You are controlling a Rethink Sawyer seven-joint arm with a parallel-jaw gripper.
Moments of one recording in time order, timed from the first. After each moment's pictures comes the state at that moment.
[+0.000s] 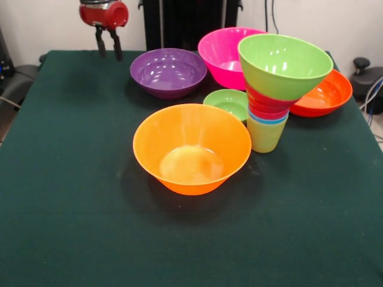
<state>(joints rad) -1.17 -0.69 0.52 2.12 -0.91 0.21 2.50</state>
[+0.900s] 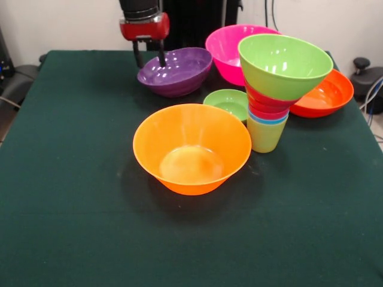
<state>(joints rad) -0.98 -0.58 0.48 2.13 -1.18 0.21 2.46</state>
